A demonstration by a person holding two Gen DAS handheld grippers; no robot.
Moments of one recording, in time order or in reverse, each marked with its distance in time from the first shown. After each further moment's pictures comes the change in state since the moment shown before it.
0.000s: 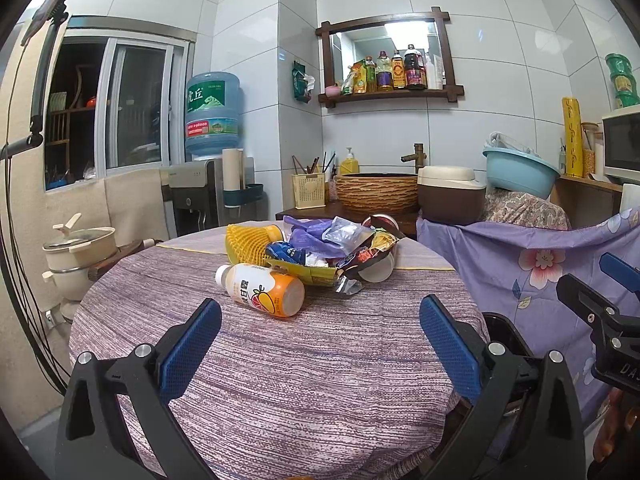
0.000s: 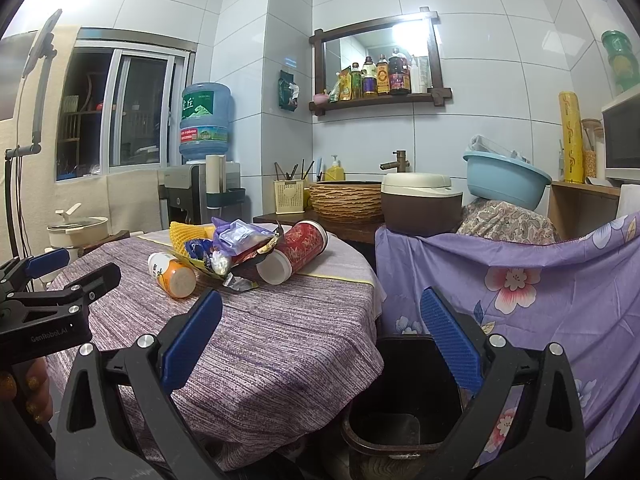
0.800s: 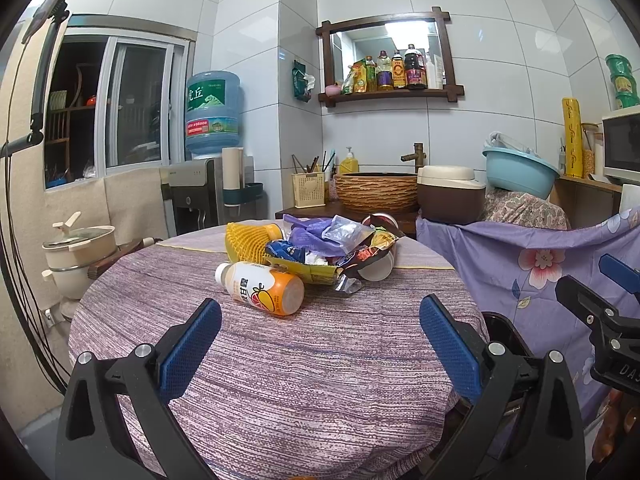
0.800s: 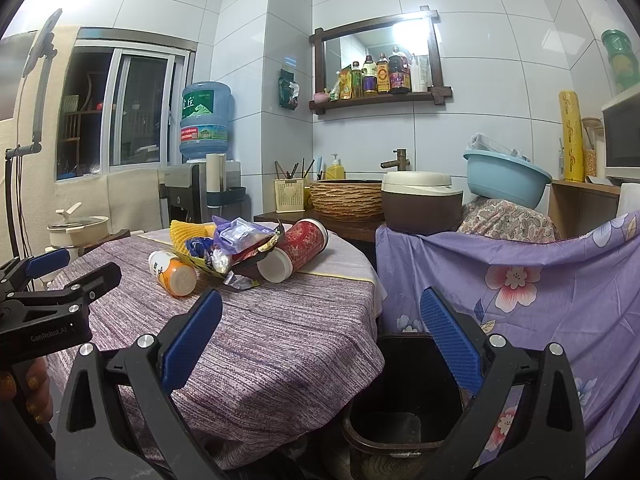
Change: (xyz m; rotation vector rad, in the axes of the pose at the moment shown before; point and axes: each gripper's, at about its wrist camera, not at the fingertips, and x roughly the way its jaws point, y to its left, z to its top) left arm 0.000 0.000 0.000 -0.001 0.001 0.000; right arm 0.001 0.001 0.000 0.001 0.000 0.001
